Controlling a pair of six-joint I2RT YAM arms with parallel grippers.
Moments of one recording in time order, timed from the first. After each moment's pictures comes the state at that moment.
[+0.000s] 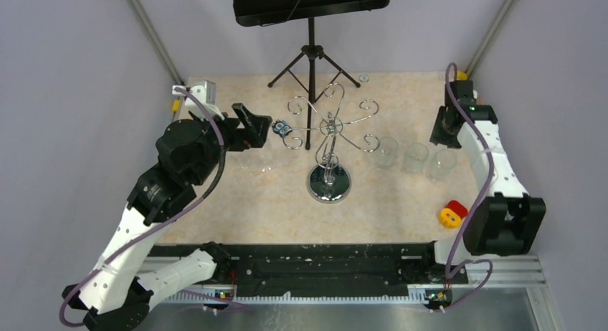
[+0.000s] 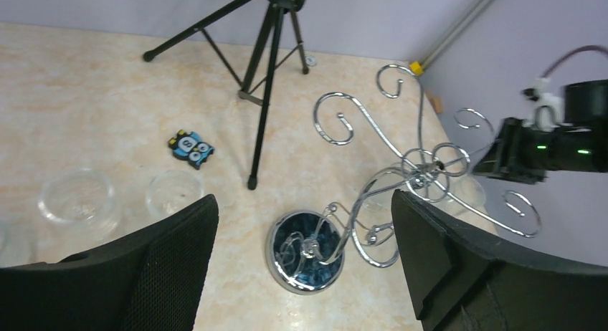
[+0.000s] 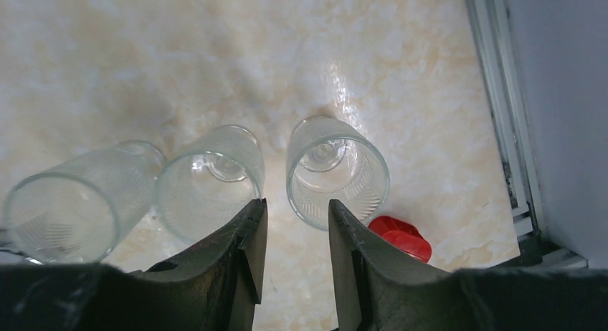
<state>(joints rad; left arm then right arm) -0.65 0.89 1.35 -0.56 -0.23 -0.46 -0.03 1.48 1.32 -0.93 0.27 0.26</state>
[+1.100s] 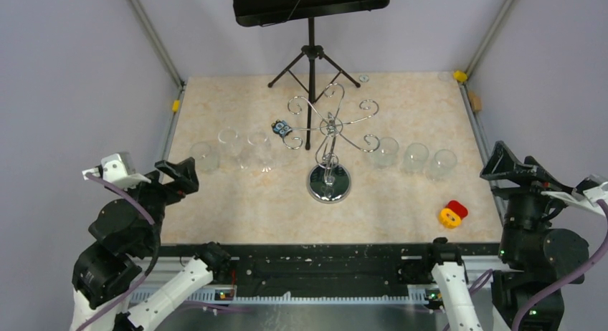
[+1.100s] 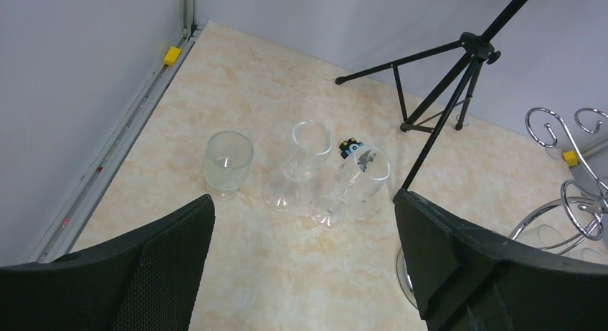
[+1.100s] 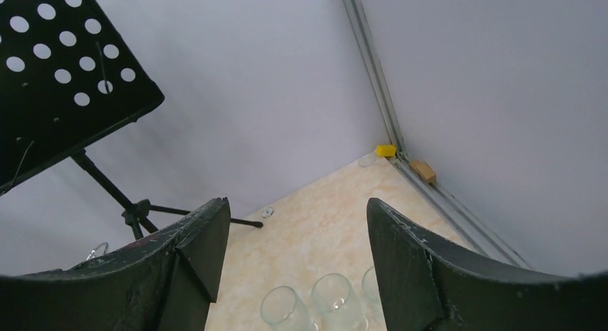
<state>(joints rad) -0.65 0.42 1.23 -0.91 -0.74 -0.42 -0.03 0.31 1.19 -0.60 0.30 0.35</state>
